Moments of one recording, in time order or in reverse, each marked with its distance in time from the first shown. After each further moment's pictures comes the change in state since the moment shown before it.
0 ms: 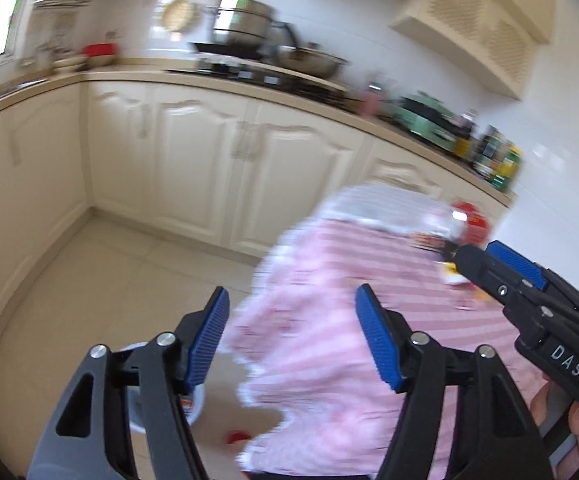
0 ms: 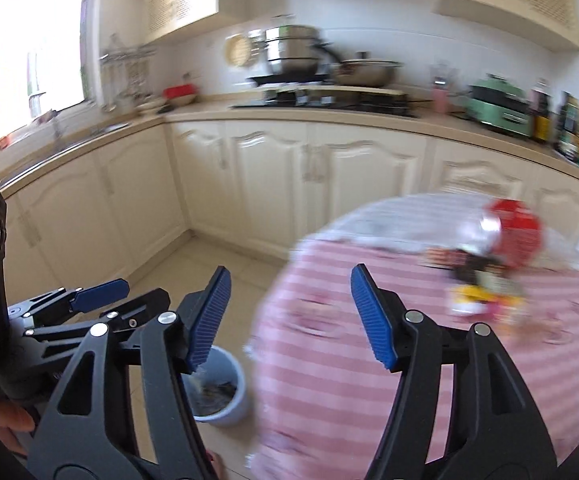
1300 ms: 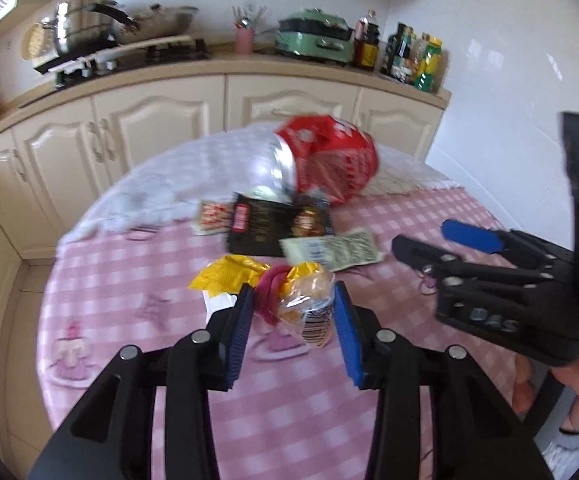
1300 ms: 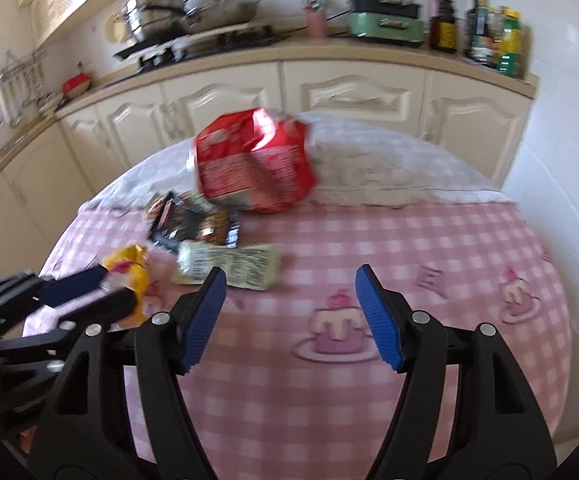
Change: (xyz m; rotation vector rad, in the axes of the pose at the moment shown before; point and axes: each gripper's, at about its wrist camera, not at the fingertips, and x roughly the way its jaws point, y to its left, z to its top) left arm 0.125 -0.216 0.000 0.300 0.172 -0.111; right arm 0.055 -0.226 -0.021 0.126 0.245 -0.157
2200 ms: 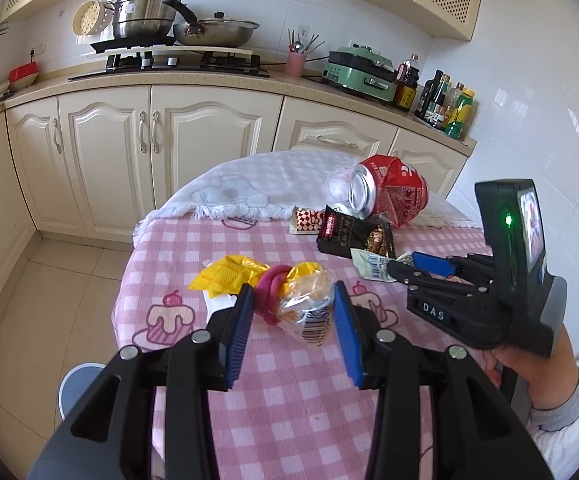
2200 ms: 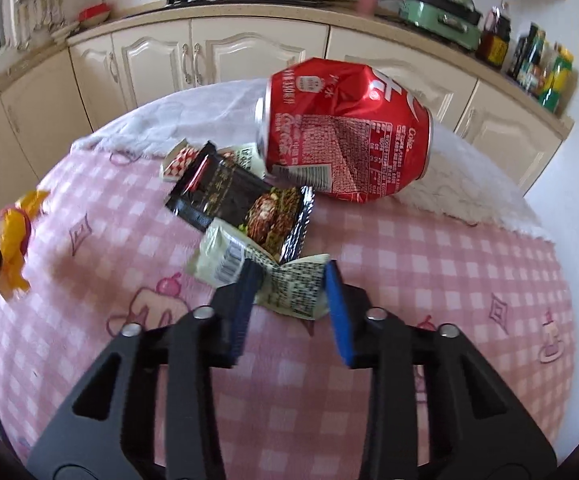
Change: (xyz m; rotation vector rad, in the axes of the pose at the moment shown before) left arm -0.047 0.068 -0.021 -0.145 -0.082 0.019; right arm 0.040 0.053 -0.002 -0.187 0.085 -0.075
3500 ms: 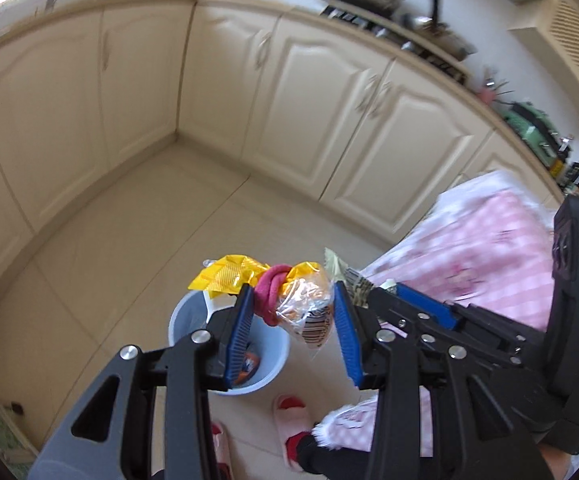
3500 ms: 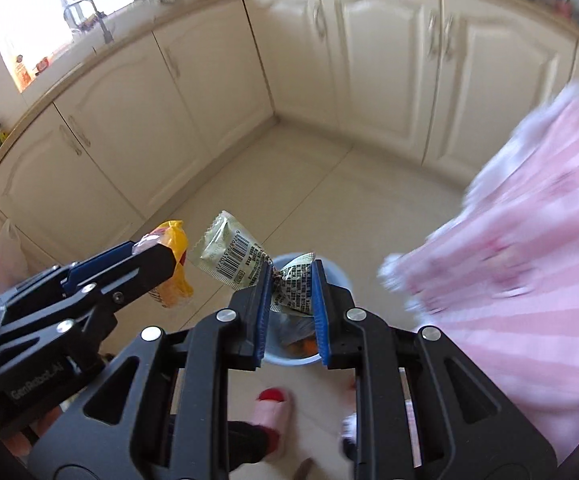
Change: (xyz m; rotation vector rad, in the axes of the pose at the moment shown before) left arm -0.078 0.316 -0.129 -0.440 0.058 0.323; right arm 0.055 0.383 -0.020 -0.100 0.113 0.541
